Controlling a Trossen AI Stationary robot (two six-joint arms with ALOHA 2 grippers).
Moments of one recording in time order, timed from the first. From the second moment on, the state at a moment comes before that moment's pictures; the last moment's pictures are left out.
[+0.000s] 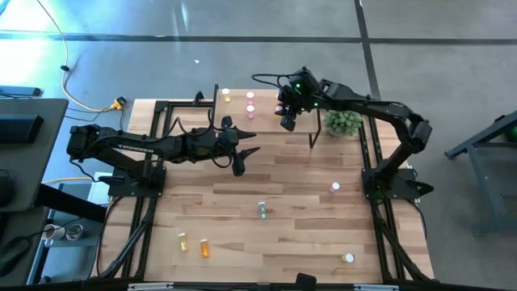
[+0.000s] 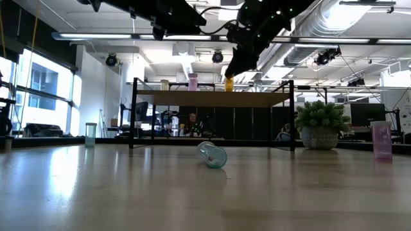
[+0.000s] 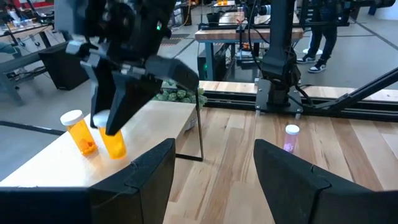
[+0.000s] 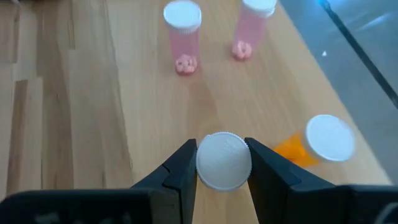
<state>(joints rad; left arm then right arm) 0.16 1.31 0.84 0.26 -0.28 0.05 -0.54 1.65 1.43 -0.55 -0.17 -0.23</state>
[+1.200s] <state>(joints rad) 0.16 1.31 0.84 0.25 -0.28 0.05 -0.54 1.68 1.42 -0.57 -0.15 -0.22</state>
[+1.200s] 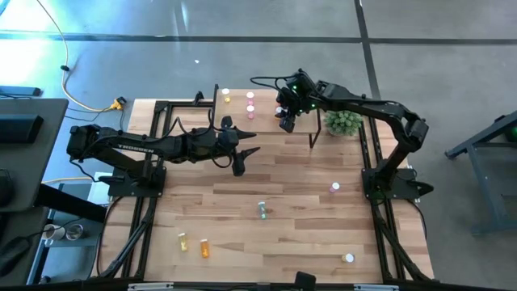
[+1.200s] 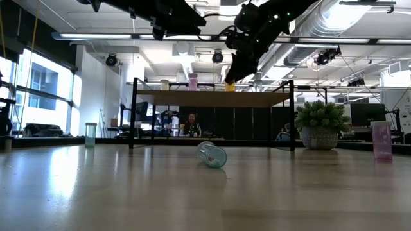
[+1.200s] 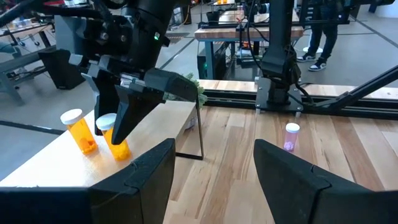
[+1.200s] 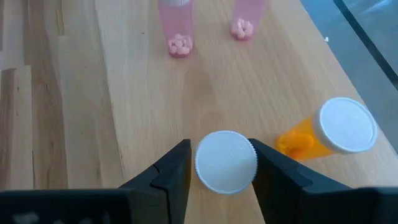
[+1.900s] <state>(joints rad) 0.16 1.30 0.84 0.20 -0.32 0.06 -0.54 1.68 1.58 -0.71 -0.16 -0.24</state>
